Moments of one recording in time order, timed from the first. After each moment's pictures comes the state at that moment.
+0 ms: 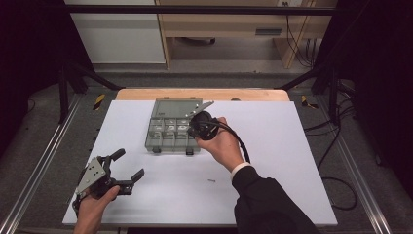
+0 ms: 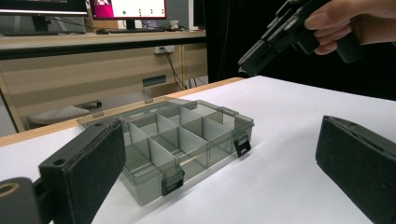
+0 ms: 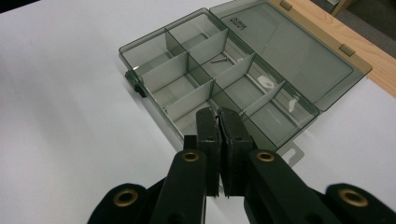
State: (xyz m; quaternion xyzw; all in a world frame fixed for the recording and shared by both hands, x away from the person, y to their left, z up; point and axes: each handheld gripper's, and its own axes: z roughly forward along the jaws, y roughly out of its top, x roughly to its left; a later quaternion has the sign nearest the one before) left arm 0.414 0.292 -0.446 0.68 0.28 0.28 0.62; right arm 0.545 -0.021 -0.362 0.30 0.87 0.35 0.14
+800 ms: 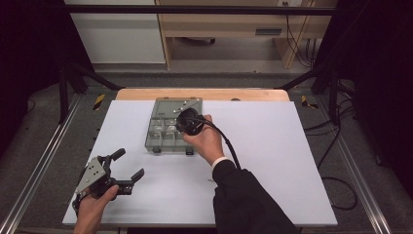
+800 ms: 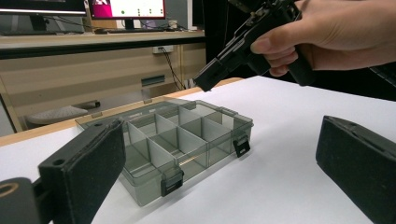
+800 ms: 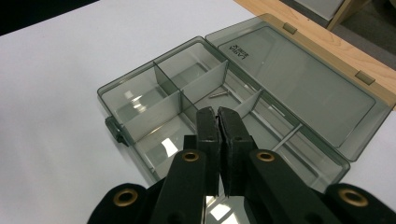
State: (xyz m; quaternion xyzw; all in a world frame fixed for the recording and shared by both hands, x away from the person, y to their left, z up) left arm 0.414 0.293 -0.446 0.68 0.28 0.27 0.62; right arm 0.577 0.019 -0.388 0.31 0.86 0.39 0.16
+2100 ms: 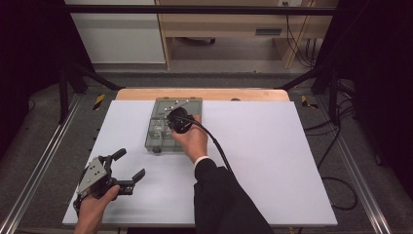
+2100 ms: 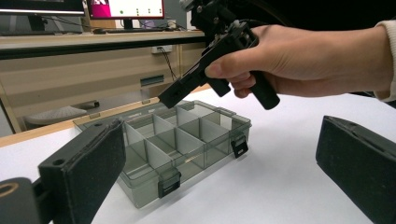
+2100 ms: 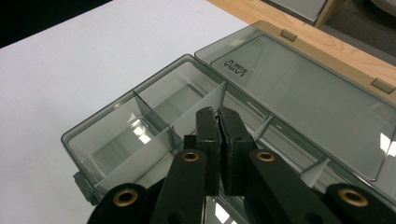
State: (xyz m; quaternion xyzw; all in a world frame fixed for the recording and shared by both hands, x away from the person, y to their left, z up) left arm 0.413 0.290 -0.445 0.68 0.28 0.28 0.62; right arm 0.600 0.054 -0.414 0.35 0.83 0.40 0.18
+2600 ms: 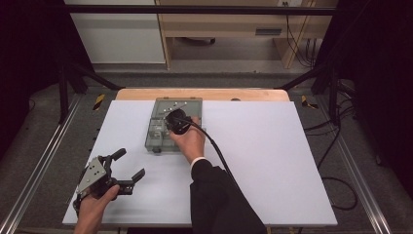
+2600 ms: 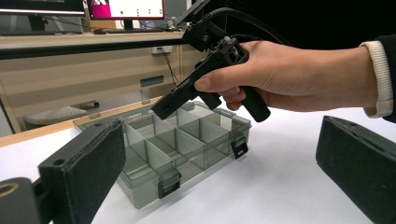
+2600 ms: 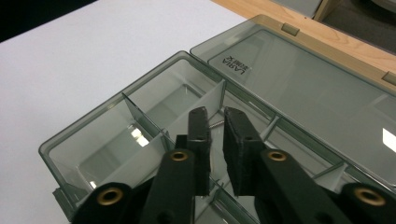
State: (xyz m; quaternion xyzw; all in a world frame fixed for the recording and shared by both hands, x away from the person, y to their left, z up) left arm 0.414 0.290 -0.445 0.68 0.28 0.28 0.62; right arm 0.607 0.061 -0.429 0.36 0.82 0.40 0.18
